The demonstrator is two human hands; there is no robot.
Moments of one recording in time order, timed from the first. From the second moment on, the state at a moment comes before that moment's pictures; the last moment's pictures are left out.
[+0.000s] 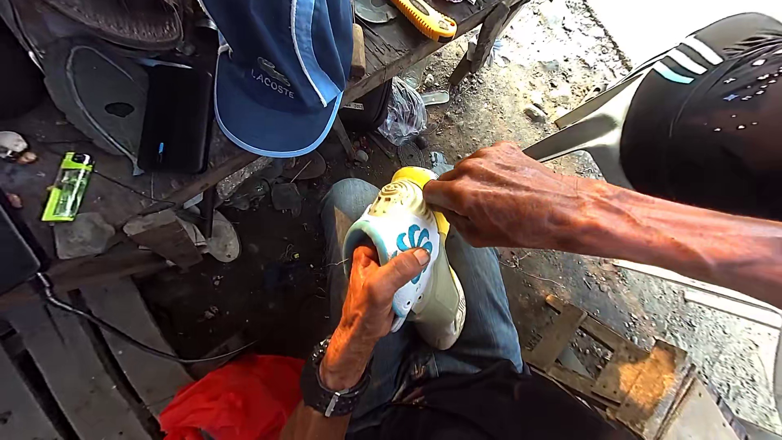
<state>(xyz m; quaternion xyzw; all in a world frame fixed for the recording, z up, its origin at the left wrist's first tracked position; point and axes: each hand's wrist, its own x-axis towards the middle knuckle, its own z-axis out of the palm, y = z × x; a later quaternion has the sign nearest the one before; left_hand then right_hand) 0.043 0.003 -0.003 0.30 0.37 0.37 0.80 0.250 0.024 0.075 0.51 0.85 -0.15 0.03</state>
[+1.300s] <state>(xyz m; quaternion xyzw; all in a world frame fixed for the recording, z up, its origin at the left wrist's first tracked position) -0.024 0.002 0.017 0.78 0.40 0.32 0.37 0.262 -0.006 0.056 0.50 0.86 0.04 -0.10</state>
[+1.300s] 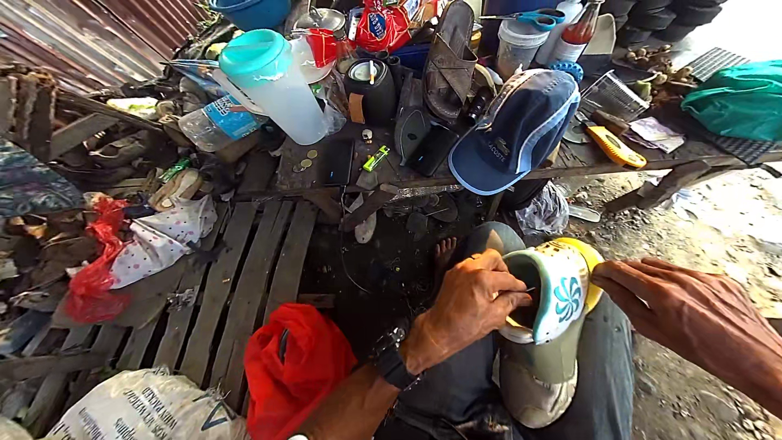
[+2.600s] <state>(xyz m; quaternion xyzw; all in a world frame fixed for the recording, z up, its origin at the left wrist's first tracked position) 0.064 -0.012 0.004 0.43 0.44 0.49 0.62 0.264 0.014 0.088 0.50 0.85 -0.18 0.05</state>
